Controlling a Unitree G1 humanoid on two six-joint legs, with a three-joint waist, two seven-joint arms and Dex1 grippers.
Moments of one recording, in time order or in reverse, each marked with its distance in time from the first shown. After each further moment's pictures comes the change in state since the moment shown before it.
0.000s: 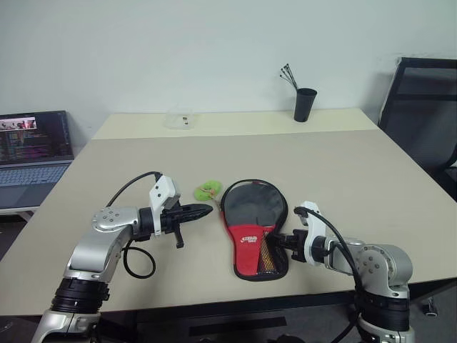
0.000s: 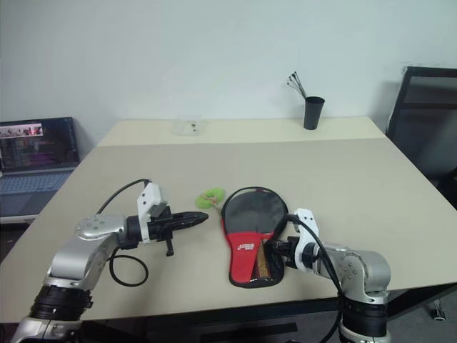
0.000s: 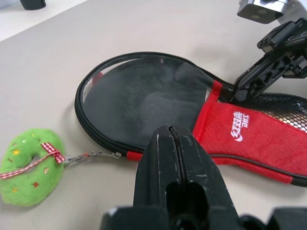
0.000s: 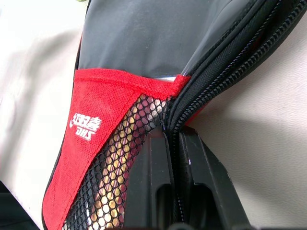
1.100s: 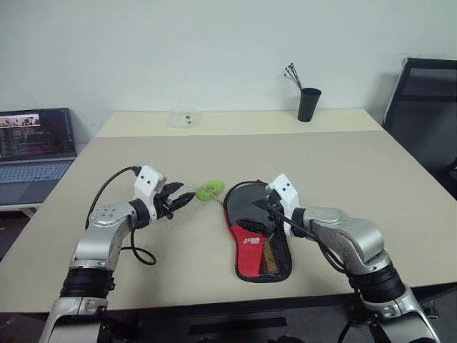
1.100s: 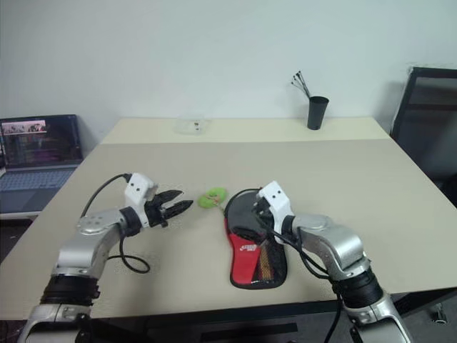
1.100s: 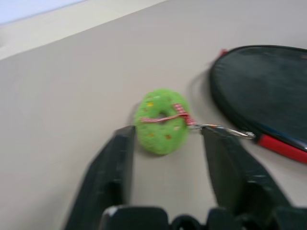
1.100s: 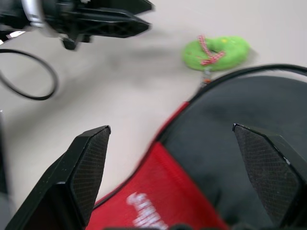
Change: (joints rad) left arm -0.110 -0.062 0.058 0.272 0.087 -0.036 0.335; right arm -0.189 -0.221 0.434 0.183 -0.110 -0.588 0.275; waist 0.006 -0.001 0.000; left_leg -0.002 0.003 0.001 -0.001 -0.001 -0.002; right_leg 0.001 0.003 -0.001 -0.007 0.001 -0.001
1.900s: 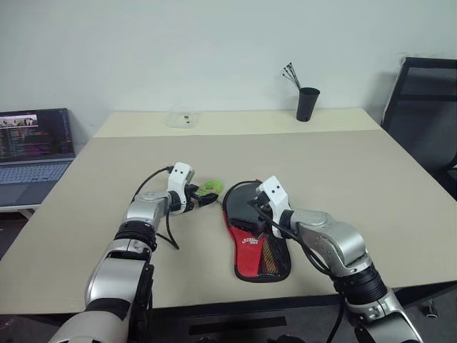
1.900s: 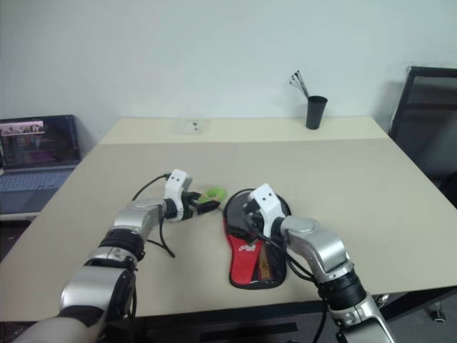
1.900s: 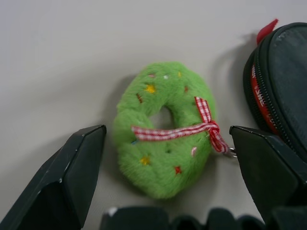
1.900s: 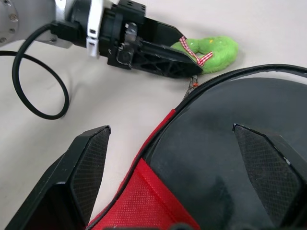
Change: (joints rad) left arm -0.435 -0.178 -0.079 0.729 0.153 -0.021 -0.029; right arm 0.010 0.088 0.024 0.036 -0.085 -0.041 -0.035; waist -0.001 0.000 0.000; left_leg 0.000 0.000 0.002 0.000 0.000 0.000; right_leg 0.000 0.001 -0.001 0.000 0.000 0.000
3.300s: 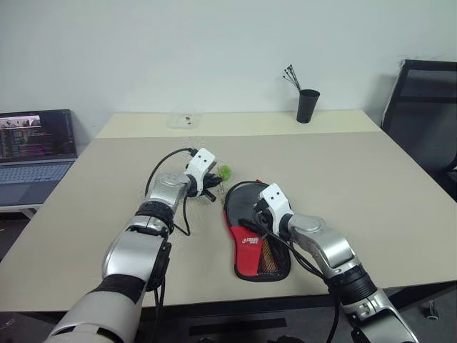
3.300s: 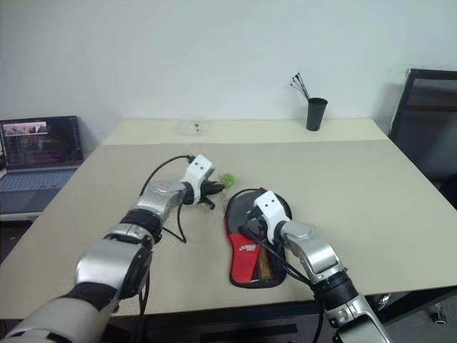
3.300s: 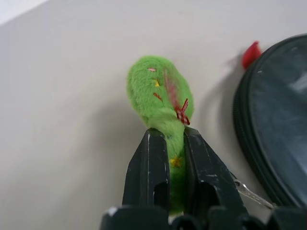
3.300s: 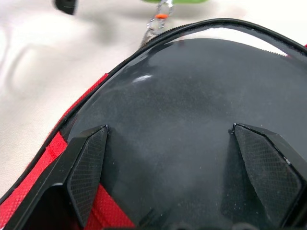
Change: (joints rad) left arm -0.221 -0.086 -0.114 0.256 0.245 -0.255 0.139; right arm 0.013 0.025 0.041 0.204 -0.200 -0.177 -0.057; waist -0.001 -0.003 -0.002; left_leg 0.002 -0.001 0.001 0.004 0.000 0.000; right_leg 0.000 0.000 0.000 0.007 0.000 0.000
